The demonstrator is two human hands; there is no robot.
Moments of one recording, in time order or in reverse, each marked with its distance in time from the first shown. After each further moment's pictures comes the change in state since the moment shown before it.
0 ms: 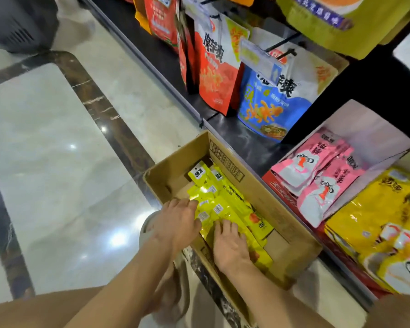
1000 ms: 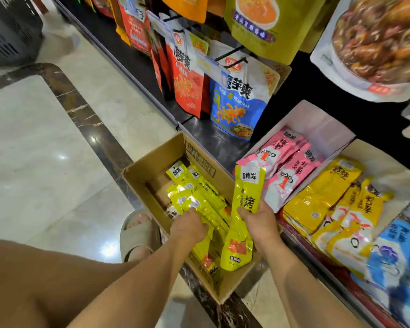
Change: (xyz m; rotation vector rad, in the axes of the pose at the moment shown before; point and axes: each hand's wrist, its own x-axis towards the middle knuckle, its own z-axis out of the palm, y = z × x) left_hand 0.017 0.100 0.041 -0.273 -0.313 -0.347; right_hand -0.048 0.123 -0.062 1.447 0.414 0.274
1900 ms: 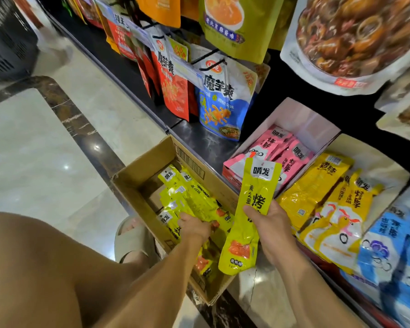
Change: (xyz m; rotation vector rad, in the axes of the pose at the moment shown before) left_hand 0.019 0.040 0.041 -0.657 0.083 -0.321; right_hand -0.022 -0.016 -0.050 0.268 -0.019 0.002
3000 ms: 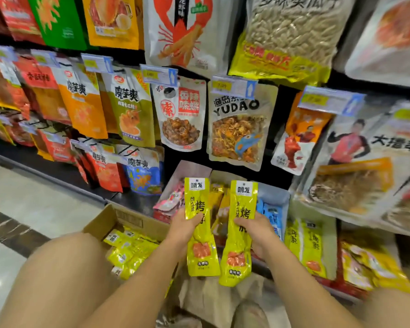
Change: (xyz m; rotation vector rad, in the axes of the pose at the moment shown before) left_hand -0.276 0.049 -0.035 -0.467 -0.581 0.782; right_hand -0.192 -0.073 -0.156 0.104 0.290 -0.044
